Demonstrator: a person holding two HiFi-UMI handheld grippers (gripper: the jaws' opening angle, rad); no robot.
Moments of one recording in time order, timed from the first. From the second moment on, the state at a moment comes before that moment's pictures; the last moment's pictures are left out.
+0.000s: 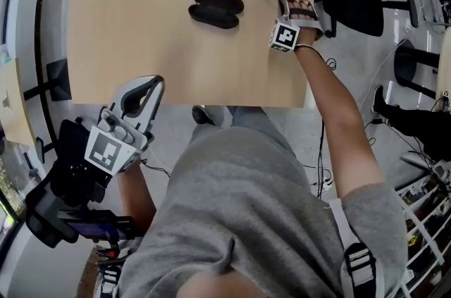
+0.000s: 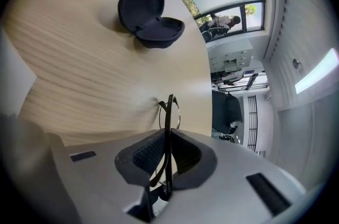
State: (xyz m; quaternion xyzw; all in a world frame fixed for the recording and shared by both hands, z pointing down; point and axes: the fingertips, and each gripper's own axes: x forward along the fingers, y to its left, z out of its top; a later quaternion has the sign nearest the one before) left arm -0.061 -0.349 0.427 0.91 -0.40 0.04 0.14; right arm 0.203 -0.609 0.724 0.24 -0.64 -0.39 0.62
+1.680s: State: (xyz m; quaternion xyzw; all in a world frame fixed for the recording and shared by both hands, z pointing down) left arm -0.159 -0.203 0.368 0.90 -0.43 0.02 0.02; right arm 0.091 -0.413 0.596 0.33 -0.86 0.26 0.27
